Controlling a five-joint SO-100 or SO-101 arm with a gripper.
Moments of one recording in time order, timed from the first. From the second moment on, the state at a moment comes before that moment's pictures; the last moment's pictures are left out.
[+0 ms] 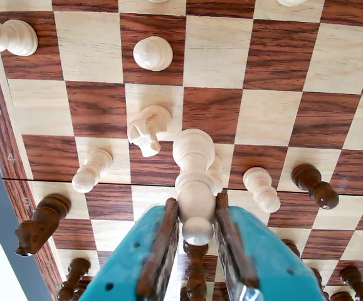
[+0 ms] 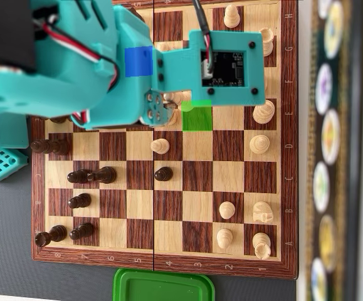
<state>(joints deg) -8.5 83.8 77.0 83.0 96.6</state>
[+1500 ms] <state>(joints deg) -6.9 72.2 71.5 83.0 95.5</state>
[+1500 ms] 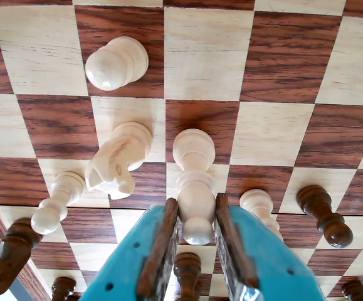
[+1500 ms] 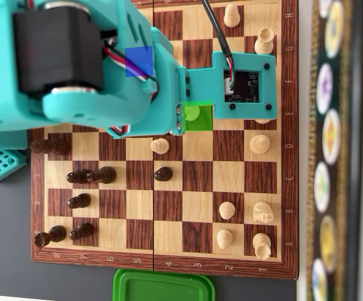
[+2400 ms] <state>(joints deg) -6.4 71.0 70.6 83.0 94.2</state>
